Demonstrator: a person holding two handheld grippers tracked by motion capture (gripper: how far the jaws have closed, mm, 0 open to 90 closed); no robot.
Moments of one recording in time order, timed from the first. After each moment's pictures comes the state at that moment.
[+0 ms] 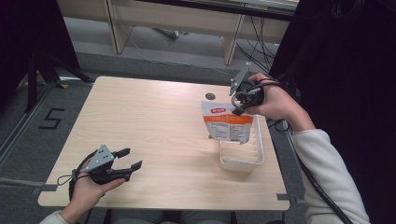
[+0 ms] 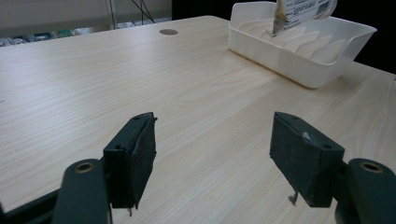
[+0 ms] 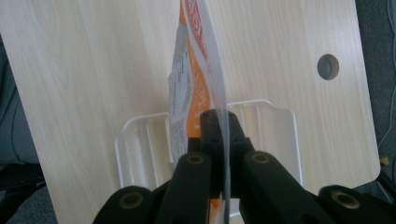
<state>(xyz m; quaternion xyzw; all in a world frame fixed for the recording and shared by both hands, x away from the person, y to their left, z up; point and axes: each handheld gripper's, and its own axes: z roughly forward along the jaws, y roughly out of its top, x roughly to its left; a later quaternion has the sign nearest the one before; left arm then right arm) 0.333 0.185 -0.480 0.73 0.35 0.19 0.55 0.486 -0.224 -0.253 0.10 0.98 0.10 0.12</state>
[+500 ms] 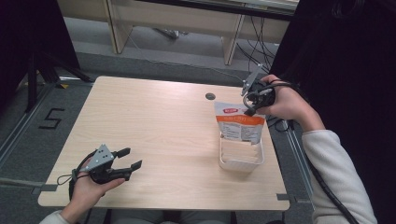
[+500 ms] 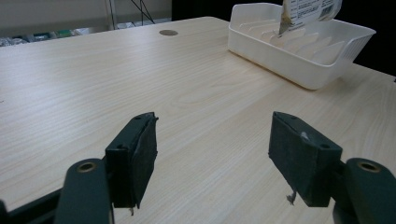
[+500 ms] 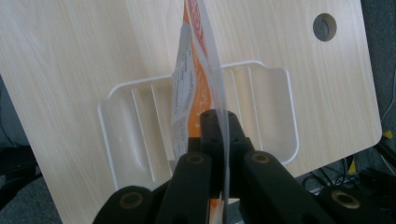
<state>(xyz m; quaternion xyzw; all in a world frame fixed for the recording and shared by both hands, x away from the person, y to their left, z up) 0.334 0.186 -0.479 0.73 0.35 0.19 0.55 0.493 -0.256 -0.258 0.13 0.98 0.08 0.12</state>
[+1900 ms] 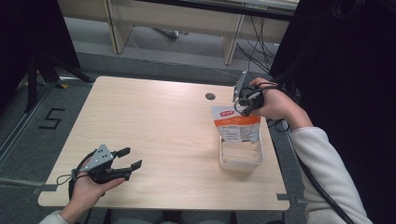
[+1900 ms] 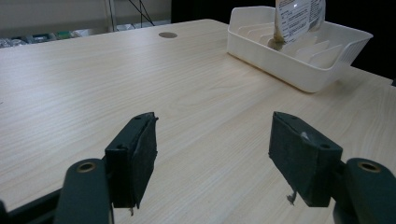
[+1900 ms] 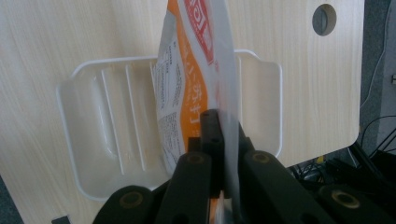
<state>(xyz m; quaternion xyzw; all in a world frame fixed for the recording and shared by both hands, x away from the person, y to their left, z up) 0.334 0.186 -0.478 0.73 0.35 0.19 0.55 0.507 -0.236 -0.280 0.08 0.99 0.01 0.14</state>
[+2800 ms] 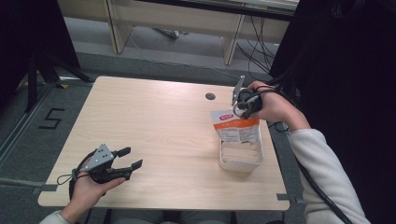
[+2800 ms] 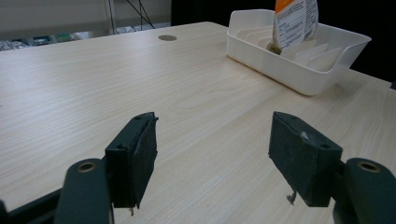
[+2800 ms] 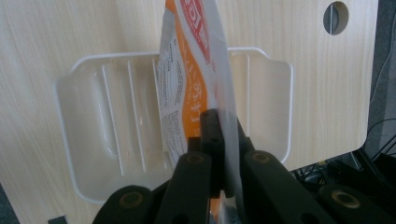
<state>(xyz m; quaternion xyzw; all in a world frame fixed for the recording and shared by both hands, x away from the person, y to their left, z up) 0.334 0.185 -0.476 0.73 0.35 0.19 0.56 0.507 -0.237 -0.293 0.07 0.99 0.01 0.14</state>
